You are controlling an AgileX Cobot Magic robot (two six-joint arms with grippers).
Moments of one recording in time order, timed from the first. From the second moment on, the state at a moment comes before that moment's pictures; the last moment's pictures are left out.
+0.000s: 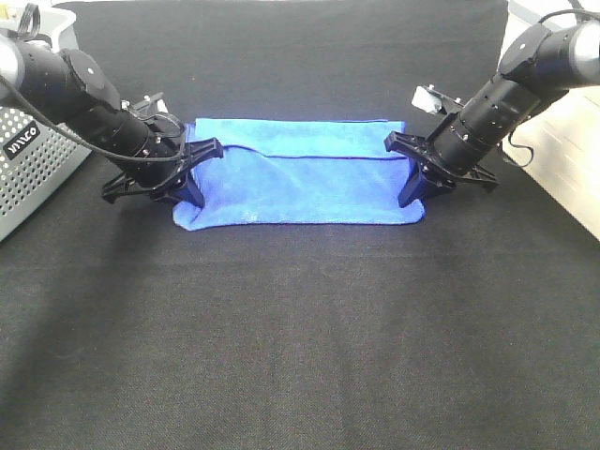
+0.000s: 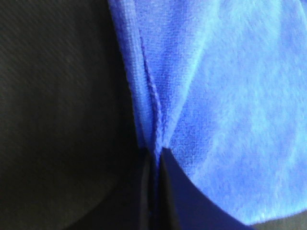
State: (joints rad) left arm -0.21 2.35 -1.61 -0.61 0.63 0.07; right arm 0.10 2.38 -1.71 0.61 0.88 -0.26
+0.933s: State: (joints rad) left arm -0.18 2.03 -1.23 -0.47 0.74 0.06; right arm 0.11 2.10 -1.29 0.62 0.88 -0.29
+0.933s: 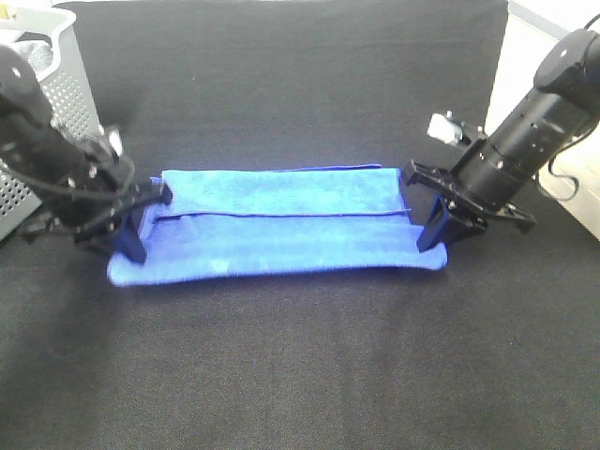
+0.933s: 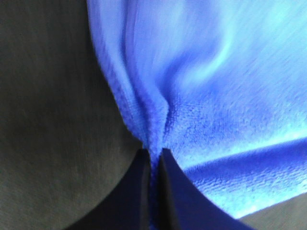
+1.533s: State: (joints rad) left arm -0.18 2.23 -1.68 -0.37 0.70 -0.11; right arm 0.11 2.34 -1.84 0.62 0.94 -0.29
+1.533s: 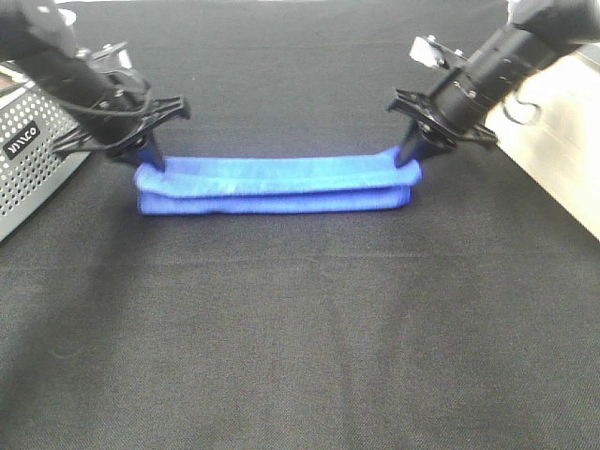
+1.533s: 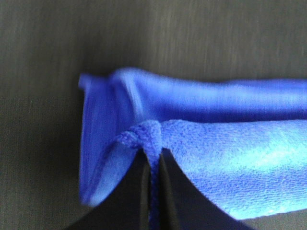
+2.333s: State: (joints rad) left arm -0.18 2.36 -1.84 -0.30 0.75 -0.11; right arm 0.11 2.37 -1.90 0.59 1.01 -0.28
